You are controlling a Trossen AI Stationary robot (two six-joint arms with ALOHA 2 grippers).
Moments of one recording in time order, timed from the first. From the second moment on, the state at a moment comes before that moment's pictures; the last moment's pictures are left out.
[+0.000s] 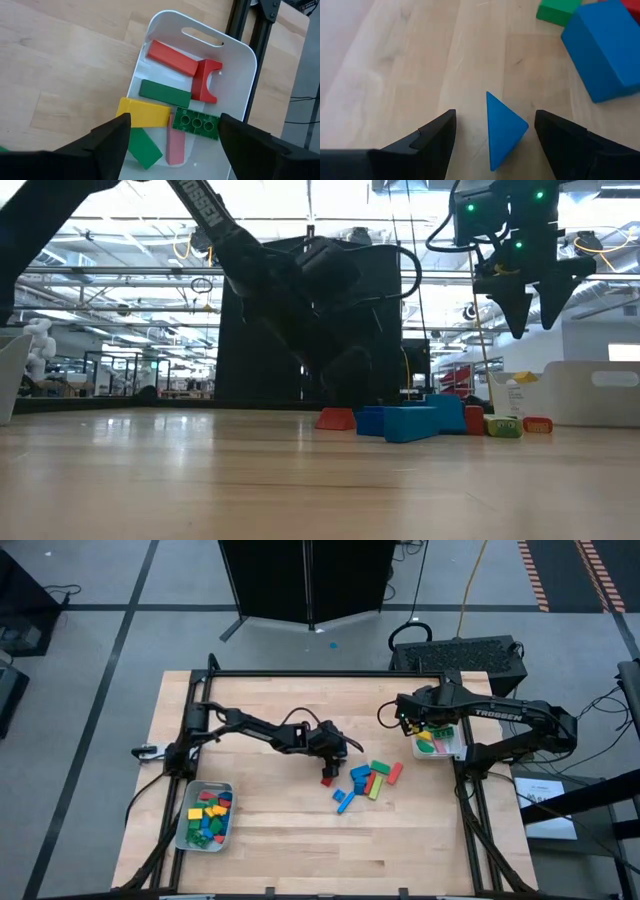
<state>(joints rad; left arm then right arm) 0.11 2.11 1.20 0.12 -0.03 0.06 -0.33 1.26 1.01 -1.35 0.41 0.96</state>
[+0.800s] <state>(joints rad) 0.09 1.74 1.20 -0.47 0.04 0.00 -0.33 1.26 1.01 -1.30 0.42 0.92</state>
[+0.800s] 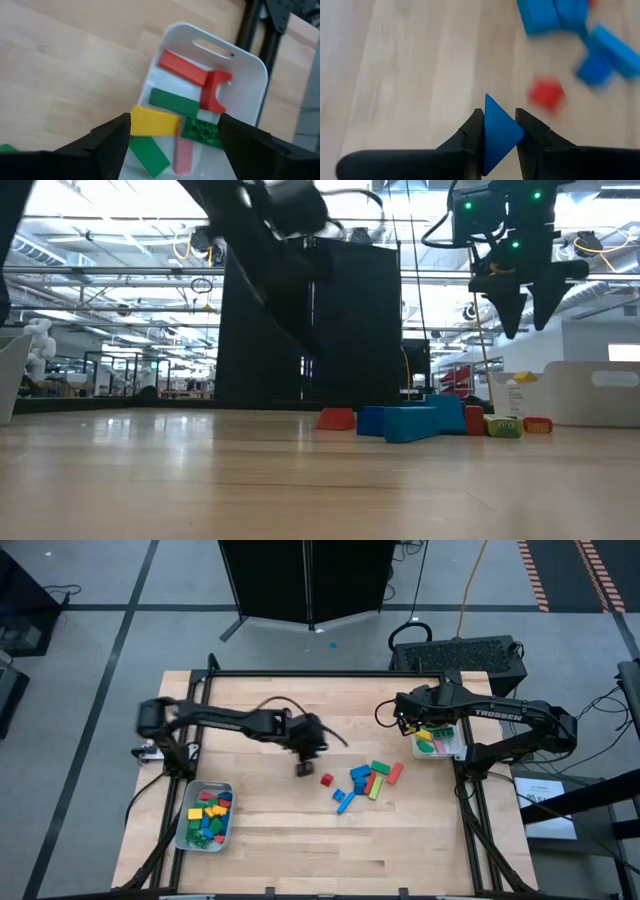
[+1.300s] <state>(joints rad) -0.24 1.21 1.20 -1.37 -0.04 -0.65 -0.33 1.26 1.01 -1.10 0.42 0.81</state>
